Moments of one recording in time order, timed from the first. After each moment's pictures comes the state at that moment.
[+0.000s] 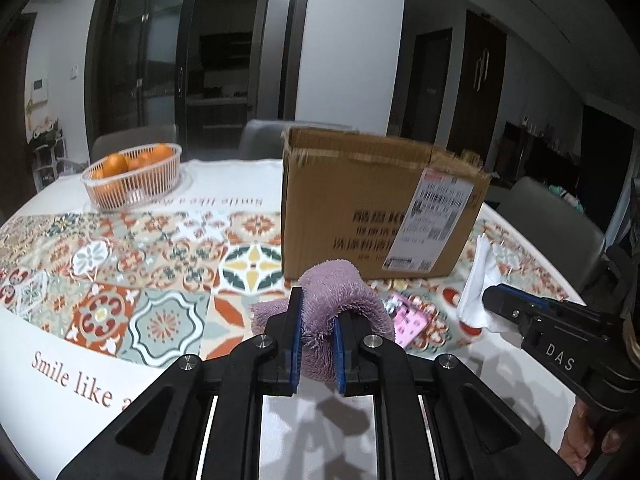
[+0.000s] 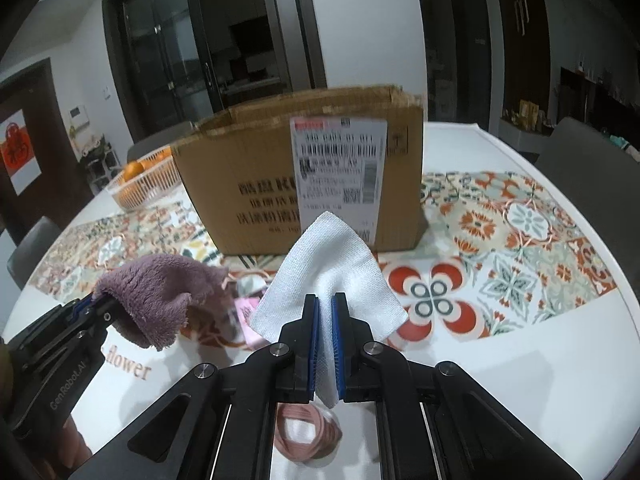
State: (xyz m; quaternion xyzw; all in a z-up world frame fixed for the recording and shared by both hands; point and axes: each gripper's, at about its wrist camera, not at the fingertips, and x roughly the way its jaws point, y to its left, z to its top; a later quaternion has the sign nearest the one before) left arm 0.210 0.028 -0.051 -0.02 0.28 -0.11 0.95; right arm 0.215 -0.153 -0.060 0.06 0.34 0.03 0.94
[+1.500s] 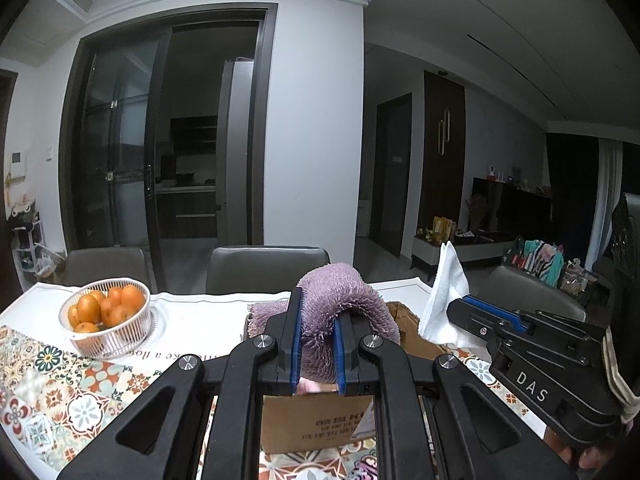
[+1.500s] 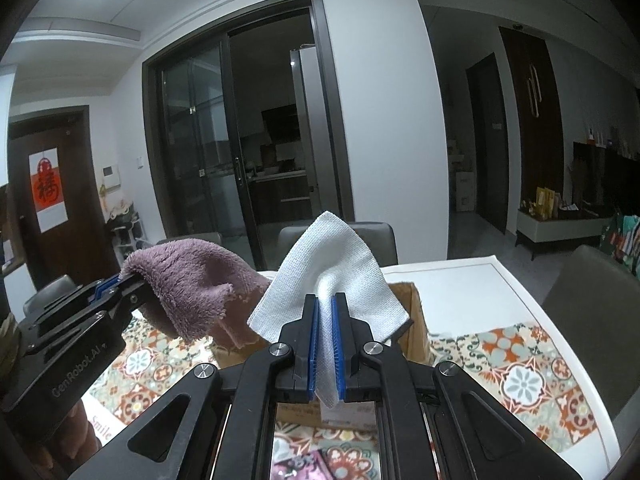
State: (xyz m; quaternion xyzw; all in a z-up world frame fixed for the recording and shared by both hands) left arm 0.278 0.000 0.082 0.00 0.13 -0.16 0.98; right arm 0.266 -0.166 0.067 0.05 0.17 0.07 0.98
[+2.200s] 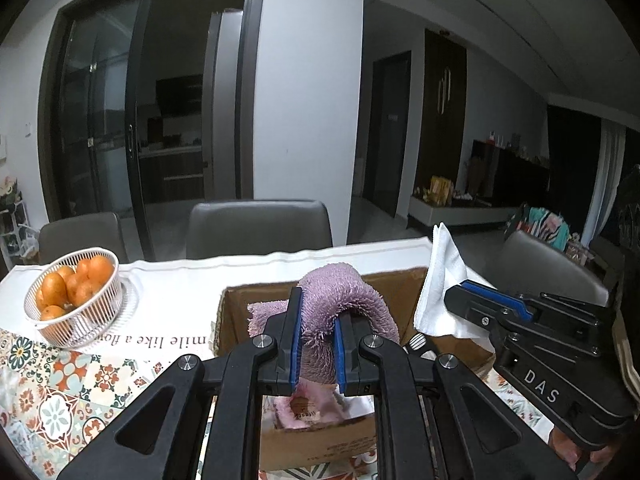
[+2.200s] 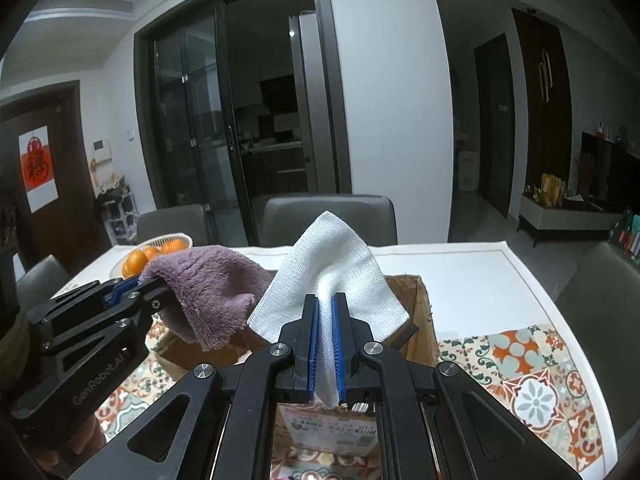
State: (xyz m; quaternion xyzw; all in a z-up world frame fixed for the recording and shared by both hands) left arm 0.363 -0.023 0.029 0.01 0.22 -0.17 0.96; right arm 0.343 -0.168 0.035 0.04 0.24 0.07 0.97
